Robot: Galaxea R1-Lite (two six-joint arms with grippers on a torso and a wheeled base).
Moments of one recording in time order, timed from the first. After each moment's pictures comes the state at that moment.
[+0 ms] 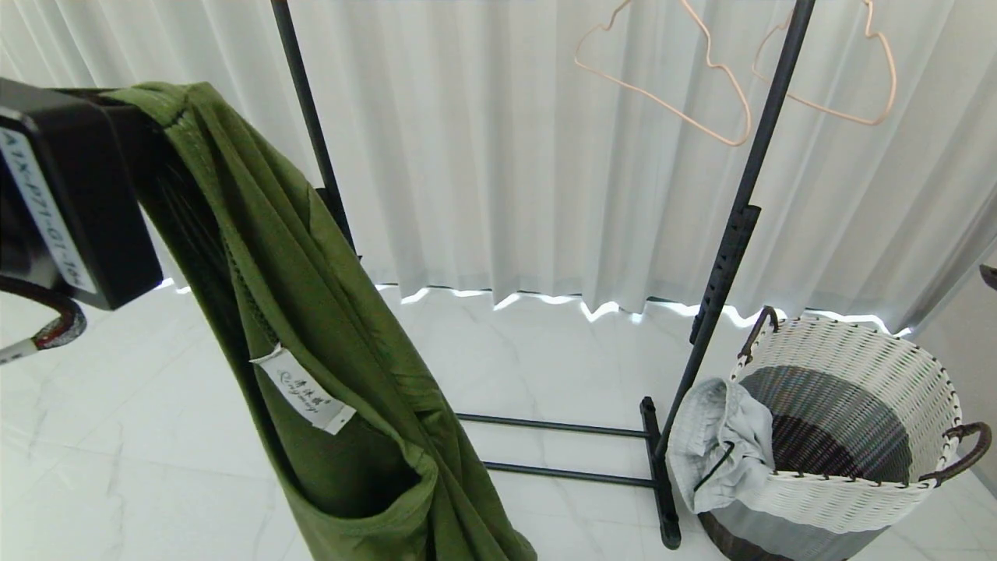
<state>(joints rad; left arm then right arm) -1.14 1.17 -1.13 -0.10 0.91 0.34 0.32 0.98 -1.00 0.11 -0.21 -0.69</state>
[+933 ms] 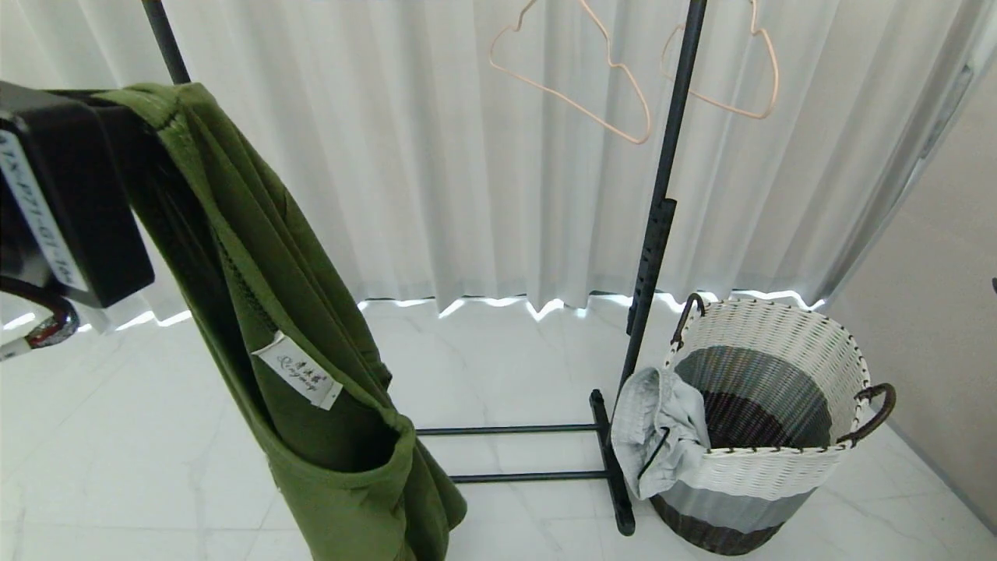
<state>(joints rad) -1.14 1.17 -1.12 -0.10 0.90 0.34 0.26 0.97 -0.96 0.10 -0.21 -0.68</state>
